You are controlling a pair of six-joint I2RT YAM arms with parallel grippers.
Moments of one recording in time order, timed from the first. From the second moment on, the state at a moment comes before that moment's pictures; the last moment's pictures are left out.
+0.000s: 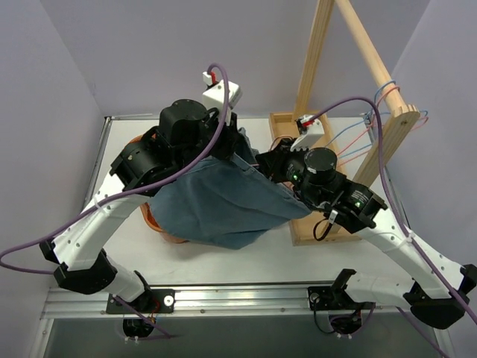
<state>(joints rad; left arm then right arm) -0.91 1.50 2.06 -0.85 -0.22 -0.20 0.85 1.08 1.27 -0.37 0.28 0.55</state>
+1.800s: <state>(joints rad) -0.52 1.22 1.81 -0.91 0.05 -0.19 0.85 0.88 1.28 -0.55 0.48 0.60</state>
